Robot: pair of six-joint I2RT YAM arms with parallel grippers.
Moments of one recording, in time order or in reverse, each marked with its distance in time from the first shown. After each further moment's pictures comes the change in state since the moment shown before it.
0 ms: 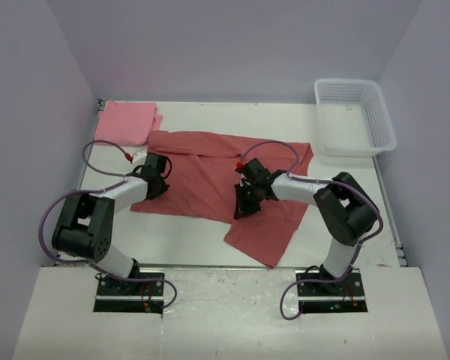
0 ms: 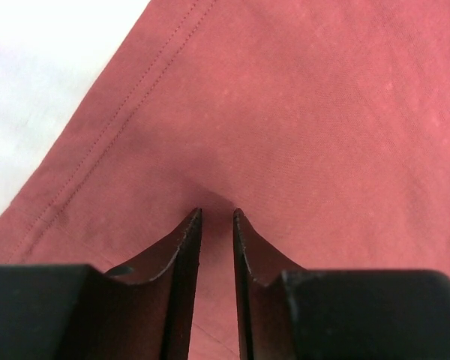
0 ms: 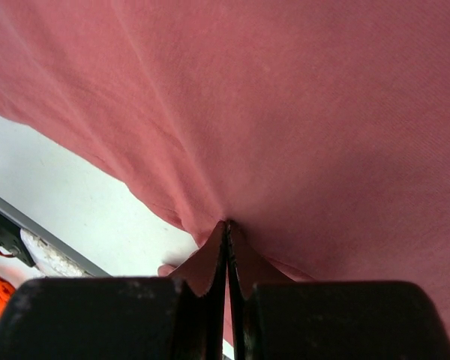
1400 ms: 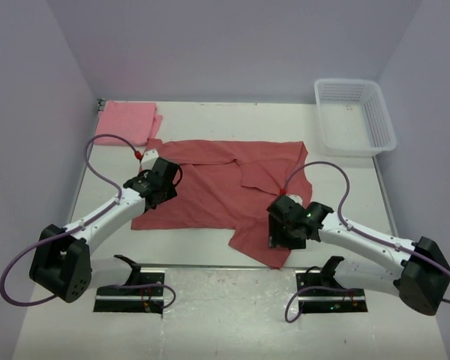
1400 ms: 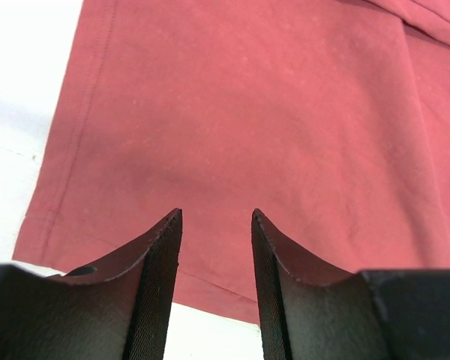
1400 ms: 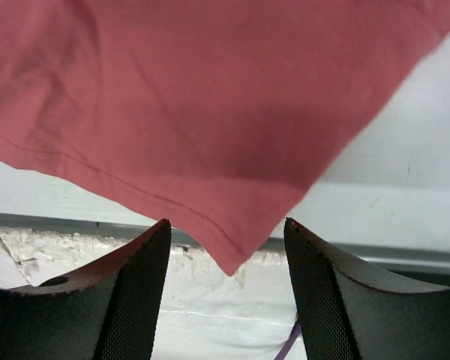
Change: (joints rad) left arm -0.219 -0.310 0.020 -0.310 -0.079 -0.002; right arm 0.167 -0.688 -0.330 -0.530 0.431 0.295
